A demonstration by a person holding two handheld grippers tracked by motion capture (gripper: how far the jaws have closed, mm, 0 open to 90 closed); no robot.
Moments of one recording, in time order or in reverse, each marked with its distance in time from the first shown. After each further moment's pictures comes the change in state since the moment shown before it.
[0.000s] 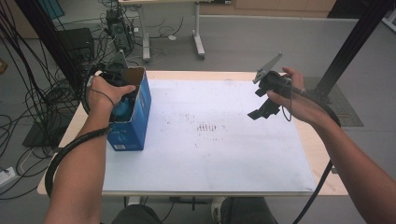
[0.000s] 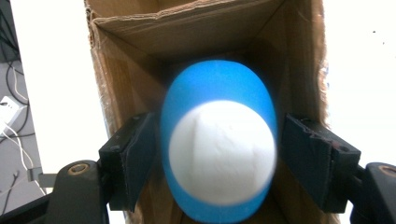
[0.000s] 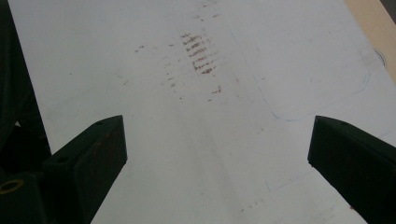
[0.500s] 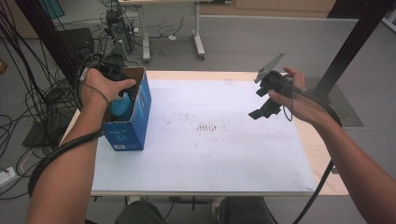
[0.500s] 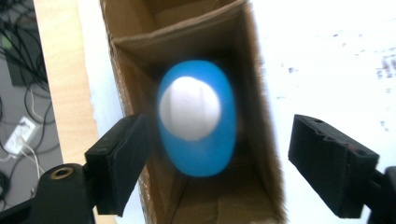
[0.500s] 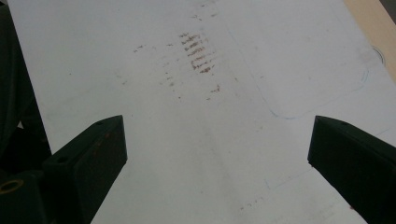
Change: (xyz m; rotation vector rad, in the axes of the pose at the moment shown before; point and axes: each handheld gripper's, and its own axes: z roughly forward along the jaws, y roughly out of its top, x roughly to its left) left arm -0.017 -0.011 -0.051 -0.079 0.011 0.077; right arm -0.003 -0.003 -0.002 -0.004 0.000 0.010
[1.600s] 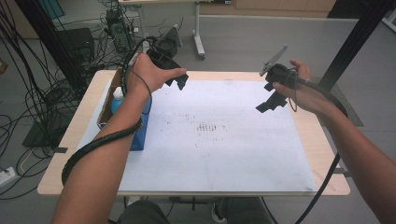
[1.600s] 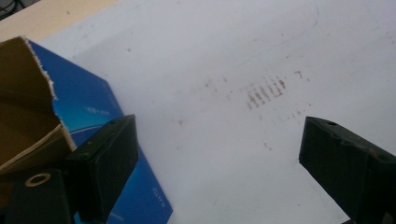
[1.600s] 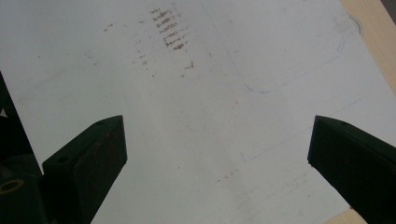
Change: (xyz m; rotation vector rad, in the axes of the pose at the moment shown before) left arm -0.119 0.043 -0.026 -0.109 -0.151 0.246; right arm -0.029 -0.006 -0.006 0.085 -0.029 0.033
